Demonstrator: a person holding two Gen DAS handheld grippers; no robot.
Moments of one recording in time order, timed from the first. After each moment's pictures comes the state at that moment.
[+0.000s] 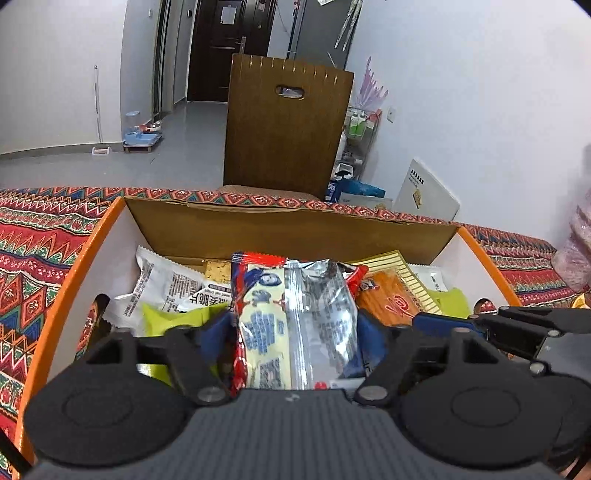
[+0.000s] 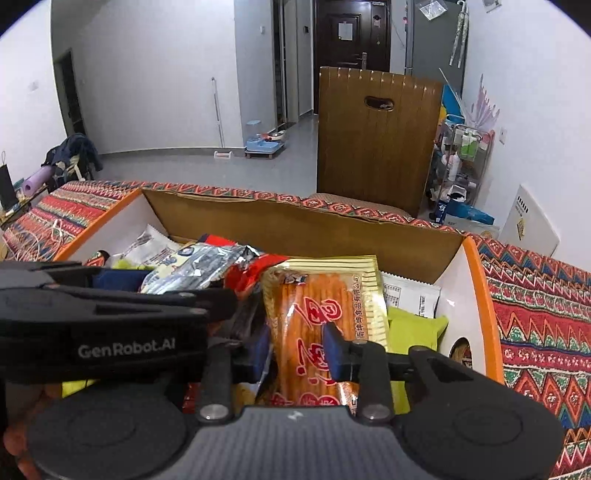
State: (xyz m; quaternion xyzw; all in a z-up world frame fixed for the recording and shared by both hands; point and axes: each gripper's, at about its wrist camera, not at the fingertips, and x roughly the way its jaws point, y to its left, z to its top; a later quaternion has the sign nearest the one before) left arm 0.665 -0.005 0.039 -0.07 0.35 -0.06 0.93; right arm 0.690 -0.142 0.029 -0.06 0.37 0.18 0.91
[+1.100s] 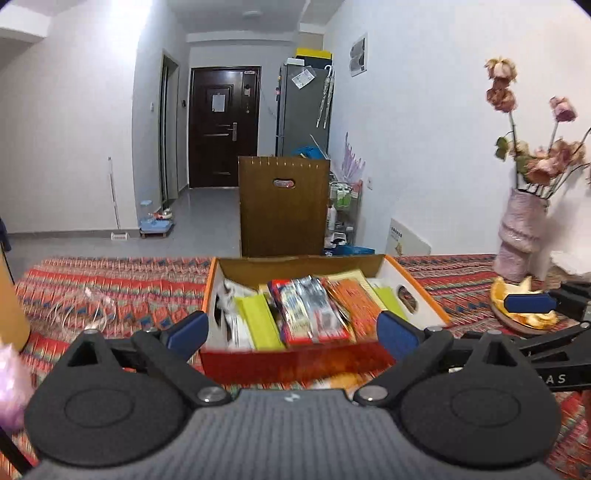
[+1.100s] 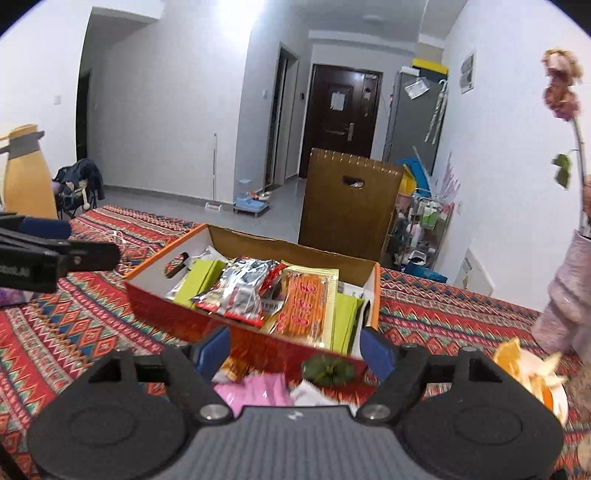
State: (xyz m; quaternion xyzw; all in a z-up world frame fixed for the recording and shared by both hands) left arm 0.403 0.019 0.147 -0.02 0.22 -0.06 0.97; right arm 0.439 -0.198 0.132 -0.09 0.25 0.15 0.95
